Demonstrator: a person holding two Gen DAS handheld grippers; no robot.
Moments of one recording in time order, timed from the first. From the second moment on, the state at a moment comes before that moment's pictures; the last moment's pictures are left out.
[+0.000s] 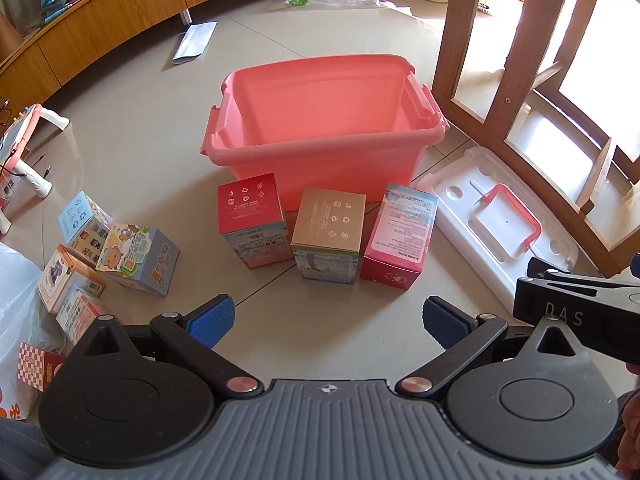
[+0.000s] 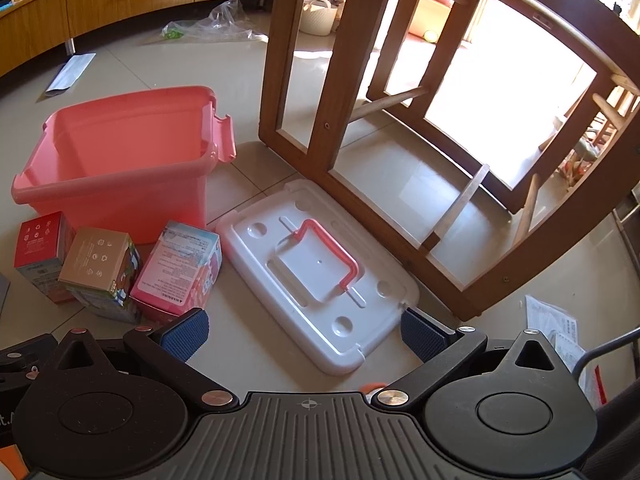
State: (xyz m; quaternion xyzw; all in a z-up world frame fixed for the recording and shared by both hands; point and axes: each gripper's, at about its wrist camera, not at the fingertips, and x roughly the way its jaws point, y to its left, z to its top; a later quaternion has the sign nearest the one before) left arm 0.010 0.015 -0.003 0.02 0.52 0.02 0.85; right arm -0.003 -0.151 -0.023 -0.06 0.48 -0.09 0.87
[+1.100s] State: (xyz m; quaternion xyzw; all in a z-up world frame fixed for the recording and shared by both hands) left arm 0.009 0.020 -0.009 0.03 0.54 0.02 0.84; right arm -0.002 -0.149 -0.024 -0.06 0.49 -0.08 0.87
